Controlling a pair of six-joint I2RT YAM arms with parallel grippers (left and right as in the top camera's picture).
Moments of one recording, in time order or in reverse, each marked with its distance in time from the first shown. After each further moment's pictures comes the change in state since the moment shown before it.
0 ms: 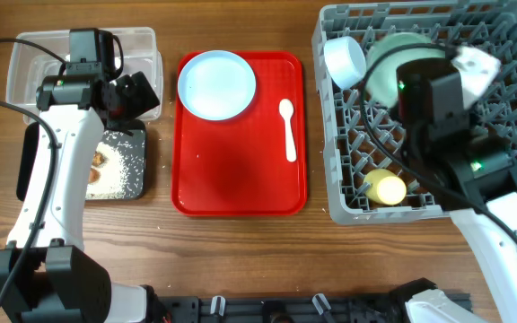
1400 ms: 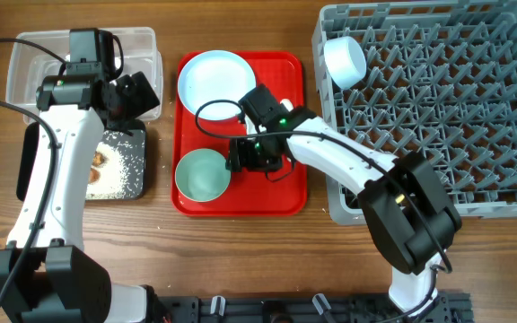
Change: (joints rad) left arm 0.000 0.000 0.000 0.000 0.000 0.000; right arm 0.319 0.769 -0.023 0.352 -1.207 -0.031
